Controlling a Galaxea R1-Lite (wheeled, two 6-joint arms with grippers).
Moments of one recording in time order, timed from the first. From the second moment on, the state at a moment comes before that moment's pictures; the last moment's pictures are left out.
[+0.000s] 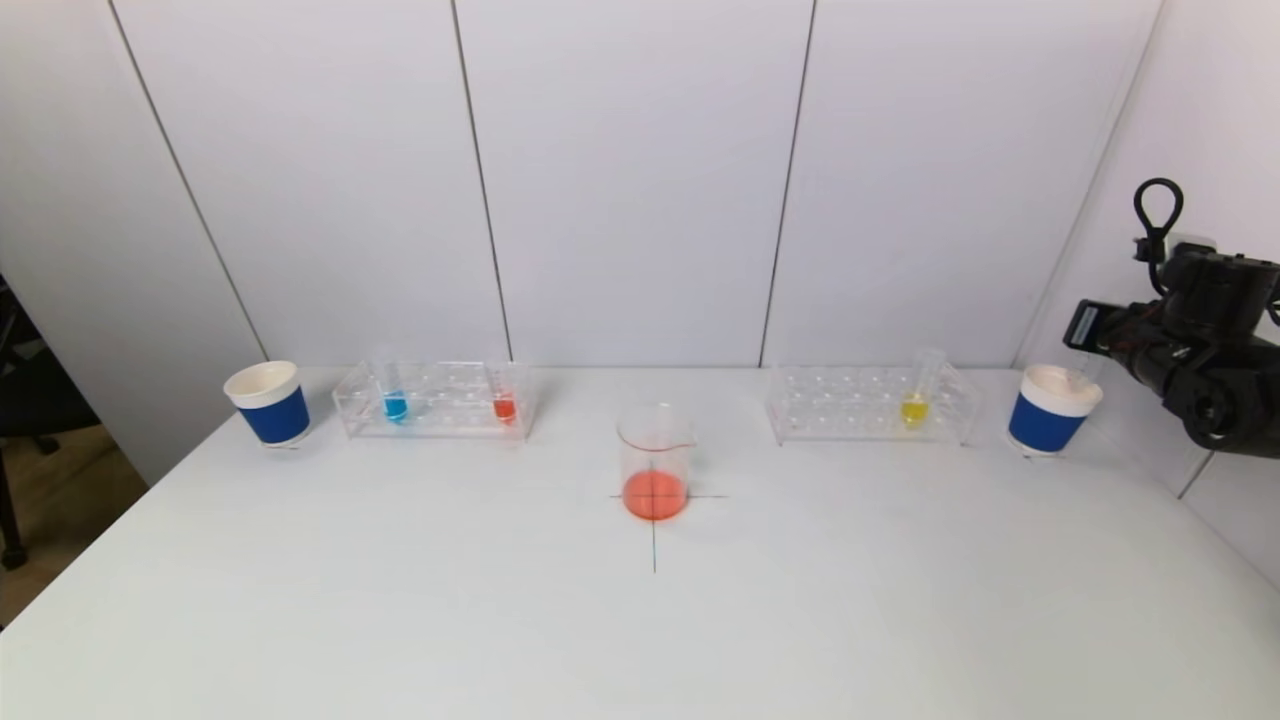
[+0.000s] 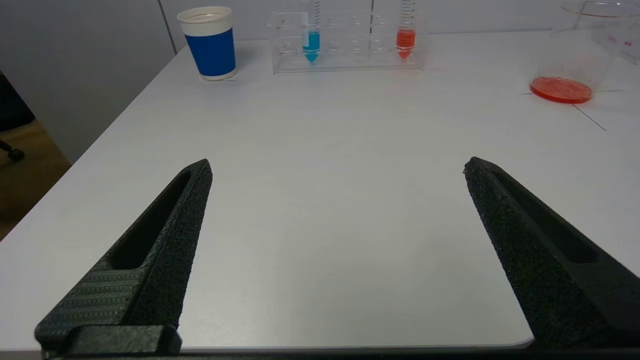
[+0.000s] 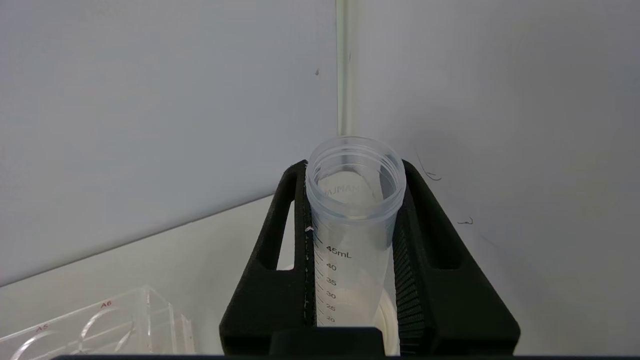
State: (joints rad) left arm 0.00 0.00 0.00 -0.01 0.00 0.01; right arm -0.26 2.17 -1.18 -0.83 -0.13 0.08
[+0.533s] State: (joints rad) left arm 0.00 0.00 0.00 -0.01 0.00 0.01; right arm -0.26 2.19 -1.09 -0.91 -0.13 0.08
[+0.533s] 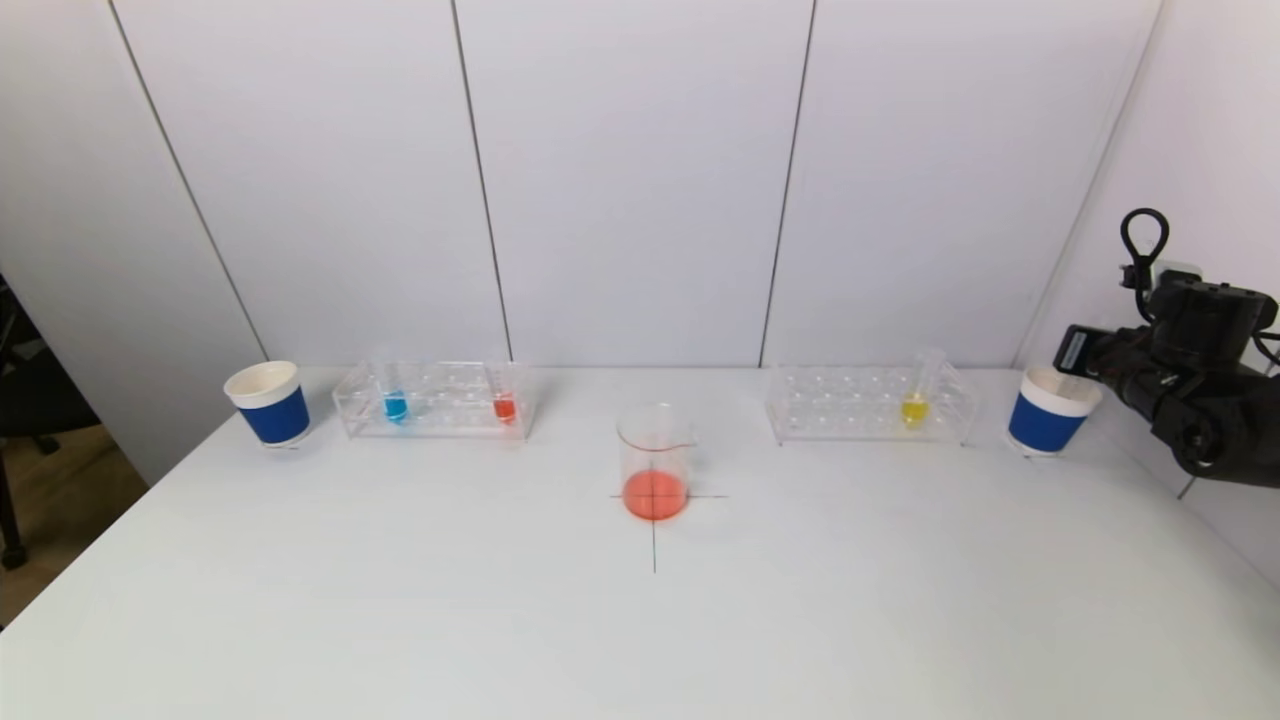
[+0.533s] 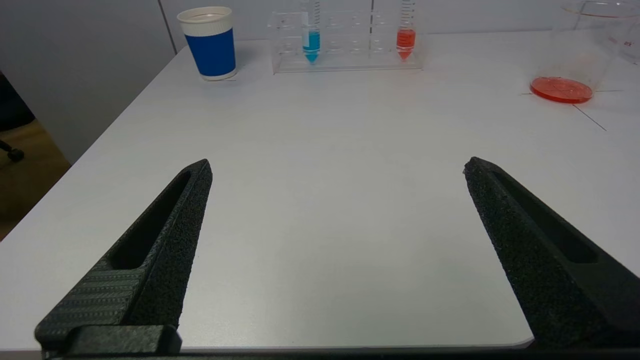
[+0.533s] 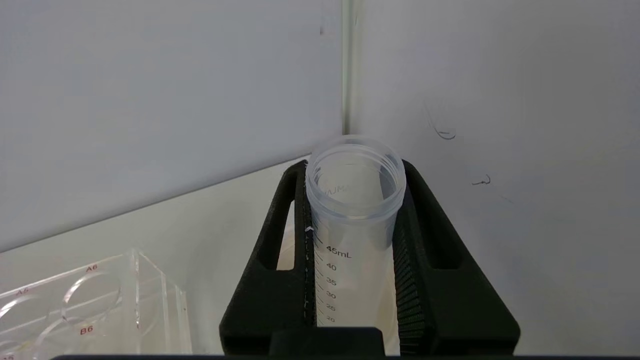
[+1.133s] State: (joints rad) left arm 0.00 0.00 0.00 -0.01 0.00 0.01; right arm -0.25 2.20 -1.05 -0.95 -0.12 0.08
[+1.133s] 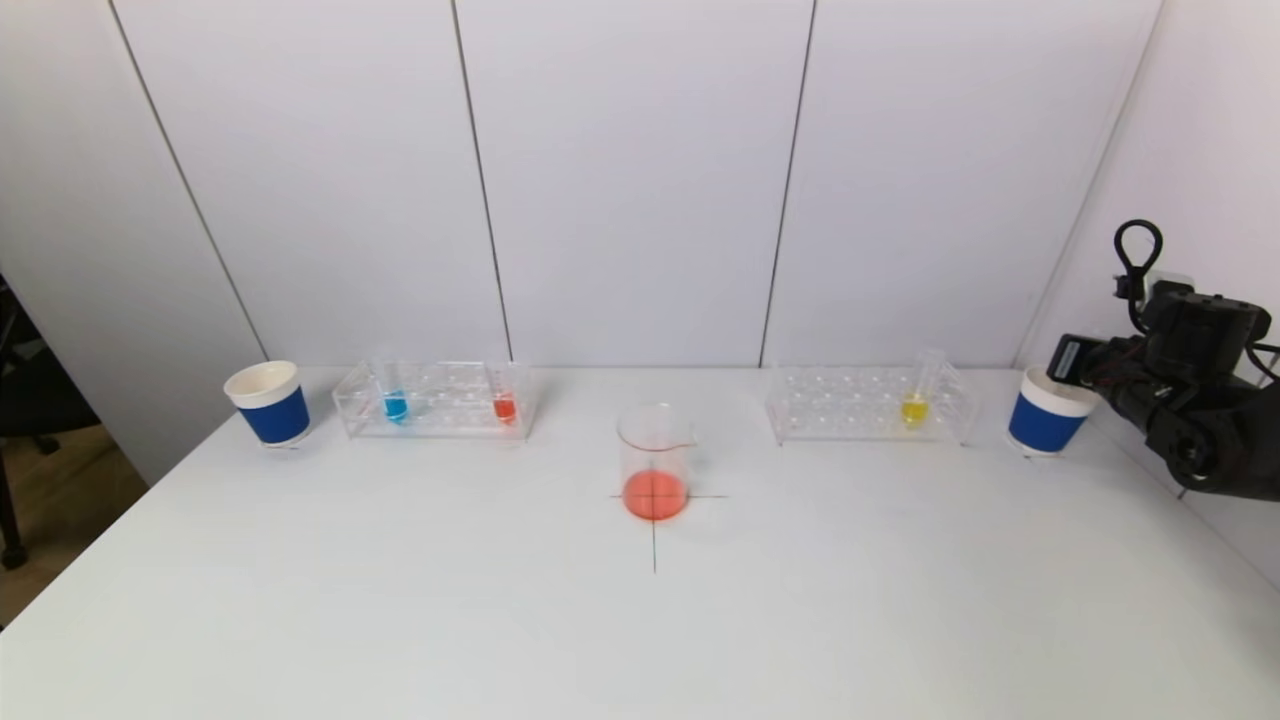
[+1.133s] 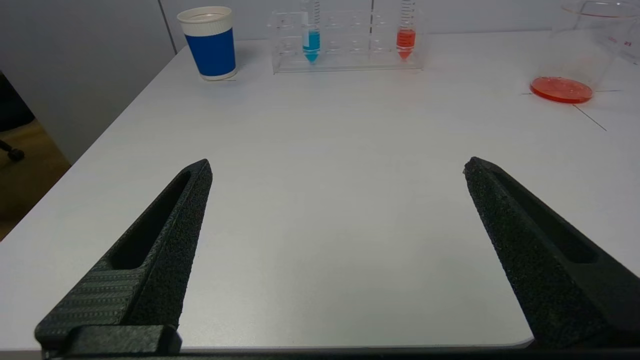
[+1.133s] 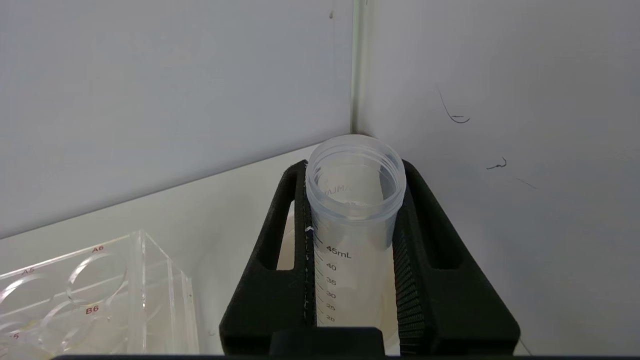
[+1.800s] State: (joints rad) left arm 0.00 0.00 0.00 -0.01 0.00 0.01; right arm -0.25 2.19 -1.04 -0.95 -0.12 0.08
